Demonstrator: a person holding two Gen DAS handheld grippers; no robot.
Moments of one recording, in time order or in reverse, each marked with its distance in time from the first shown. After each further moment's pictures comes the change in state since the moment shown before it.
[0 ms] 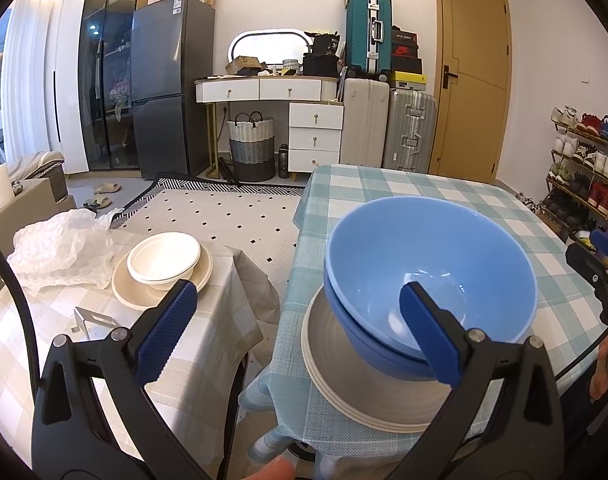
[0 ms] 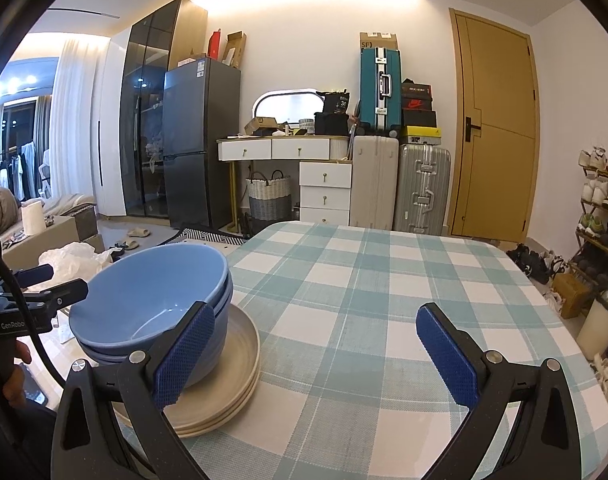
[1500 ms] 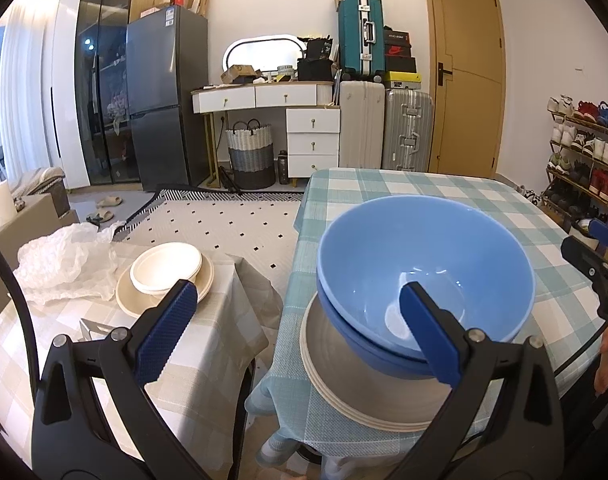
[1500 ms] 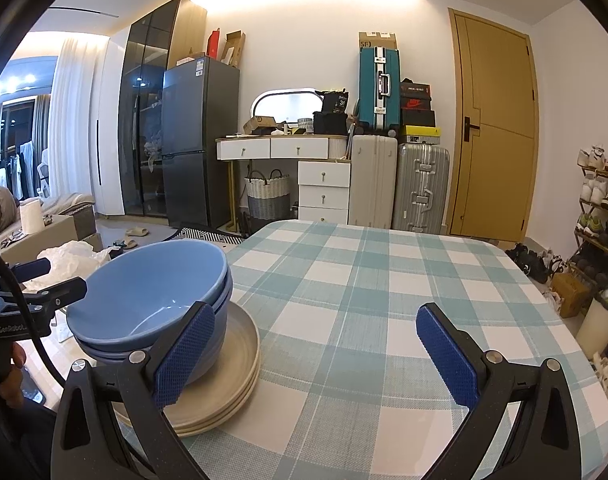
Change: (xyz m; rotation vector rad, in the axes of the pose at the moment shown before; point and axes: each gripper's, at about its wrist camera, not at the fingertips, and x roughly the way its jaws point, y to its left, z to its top) left arm -0.008 -0.018 -0.001 0.052 -0.027 0.006; right arm 0.006 -0.001 -0.005 -0.005 -0.002 -0.014
